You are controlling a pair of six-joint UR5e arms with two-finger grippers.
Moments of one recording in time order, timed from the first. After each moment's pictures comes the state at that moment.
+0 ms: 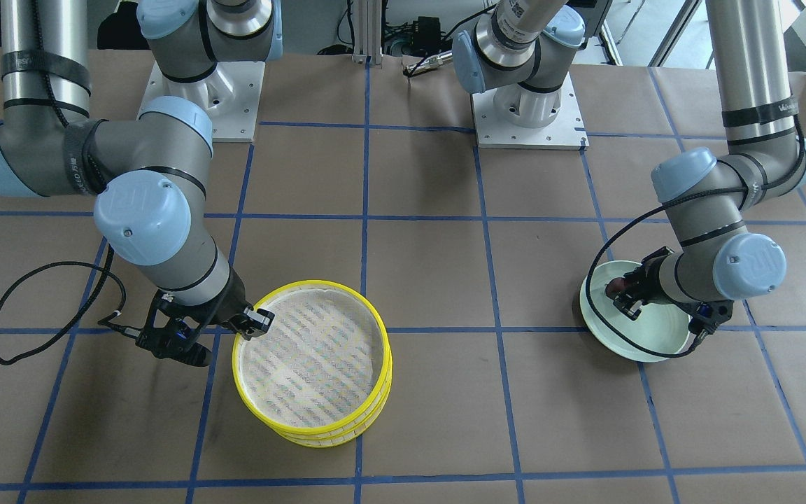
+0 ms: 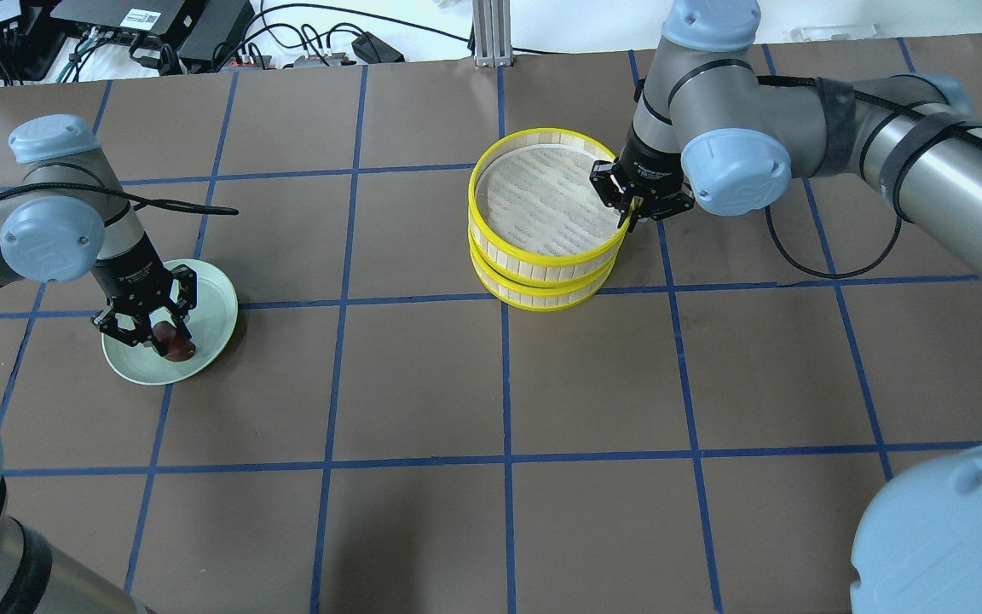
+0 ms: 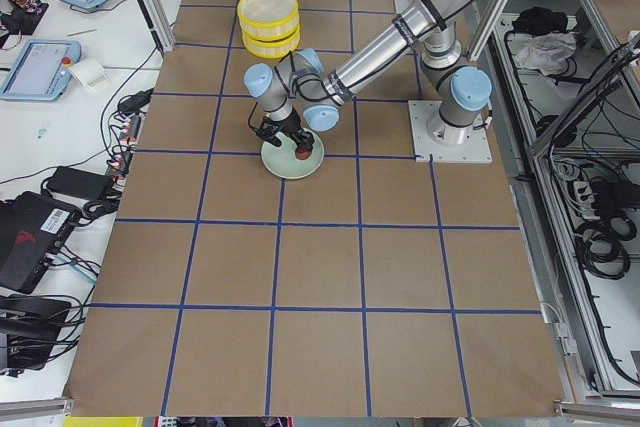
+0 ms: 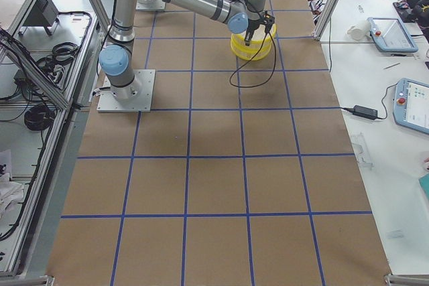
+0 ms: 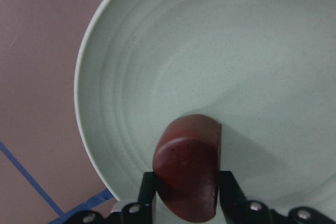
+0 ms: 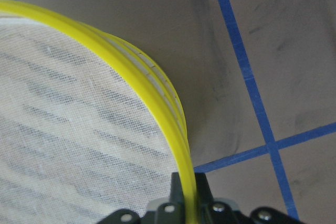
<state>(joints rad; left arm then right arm) -1.19 -1.98 -1.81 -1.25 1.73 -0.56 1.64 -1.19 1.64 -2.03 -1.49 0.43</state>
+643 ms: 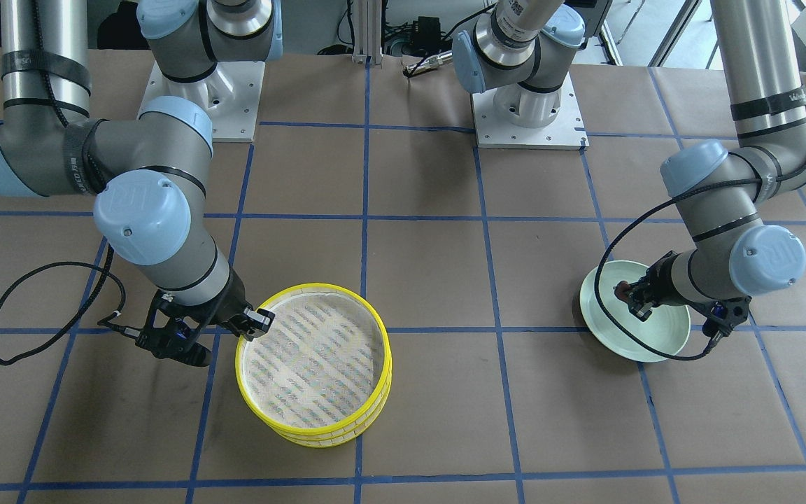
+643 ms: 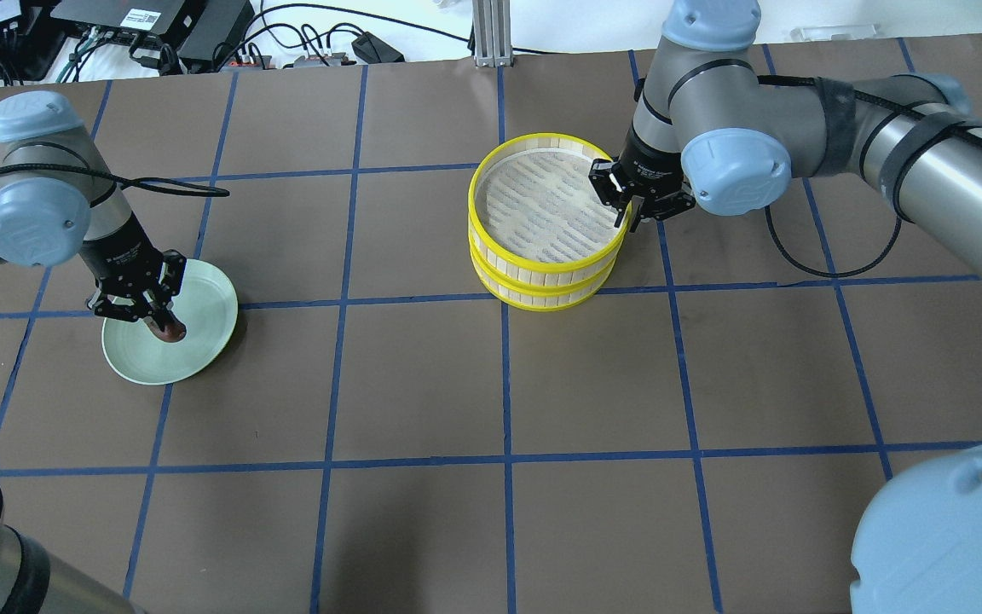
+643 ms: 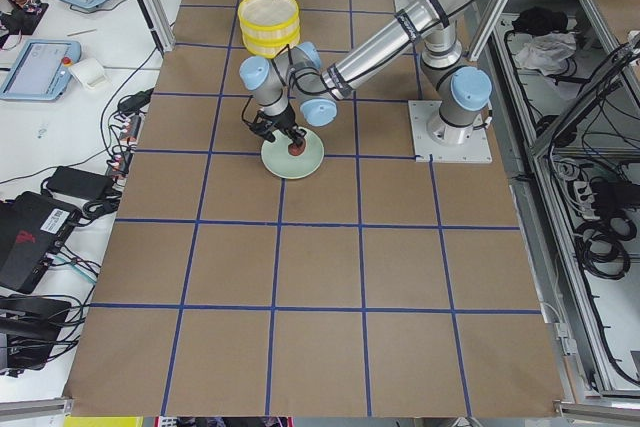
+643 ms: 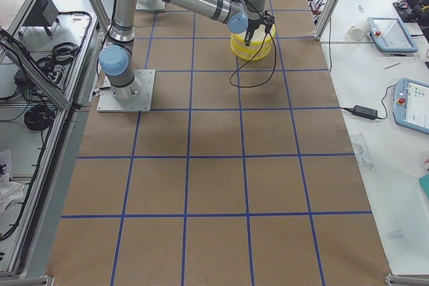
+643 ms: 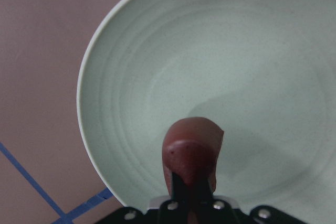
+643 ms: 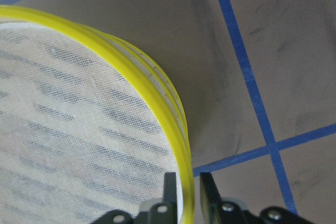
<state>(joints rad) -1.20 -1.96 -1.77 -1.26 1.72 -0.54 1.64 -1.19 1.64 -2.04 -1.49 0.43</state>
